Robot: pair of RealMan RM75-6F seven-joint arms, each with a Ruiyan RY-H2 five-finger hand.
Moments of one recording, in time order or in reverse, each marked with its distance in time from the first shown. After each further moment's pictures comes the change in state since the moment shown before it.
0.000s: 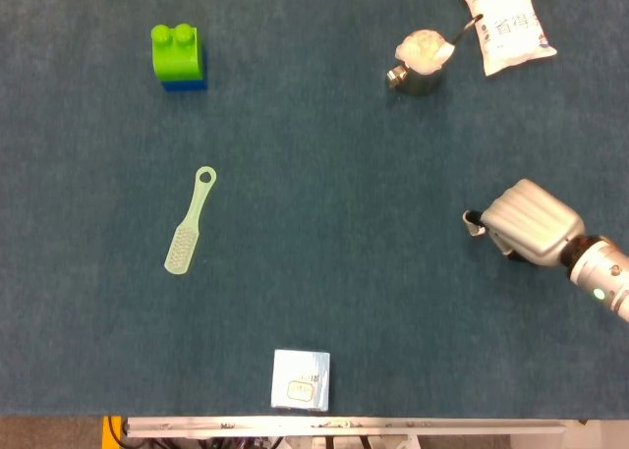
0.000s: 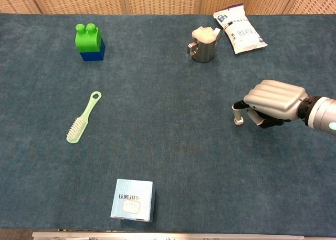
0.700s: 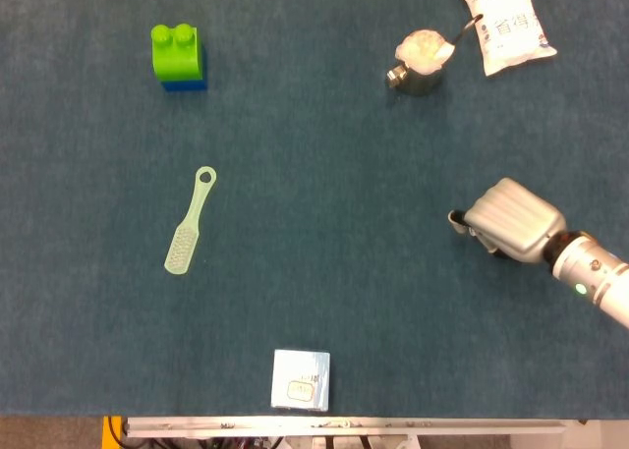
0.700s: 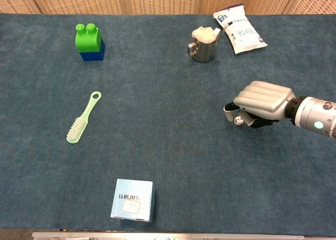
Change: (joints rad) left arm 0.002 0.000 0.002 0.006 0.005 0.002 -0.008; right arm 0.025 -0.047 0.025 0.028 0.034 -0.047 -0.047
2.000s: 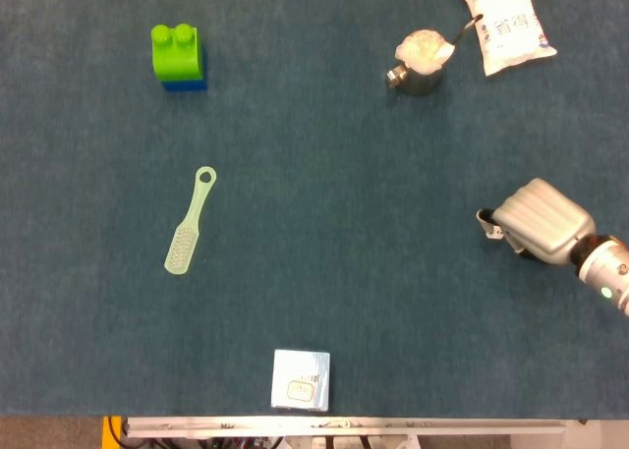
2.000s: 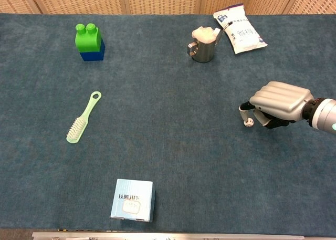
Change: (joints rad) left arm -0.002 -0.005 -0.004 0.005 -0.008 -0.007 0.013; right arm -0.046 0.044 -0.027 0.004 0.002 0.036 0.022
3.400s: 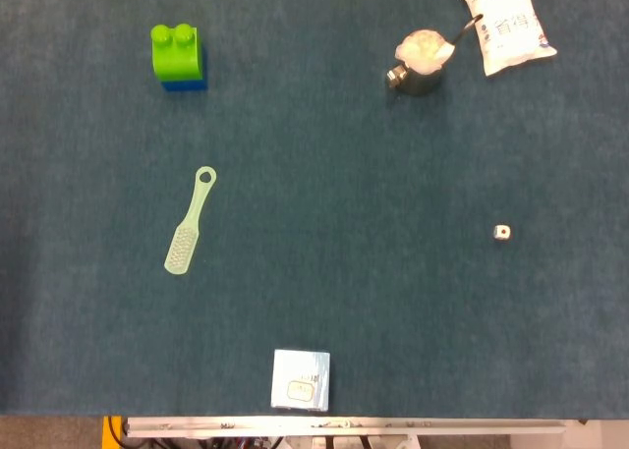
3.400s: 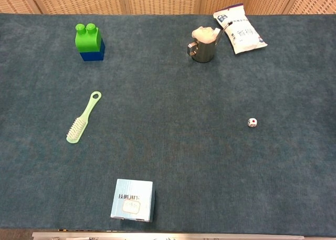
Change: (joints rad) left arm -0.038 0.086 -0.010 -0.349 0.109 0.105 0.218; right arm -0.457 0.041 0.090 0.118 -0.181 0.889 0.145
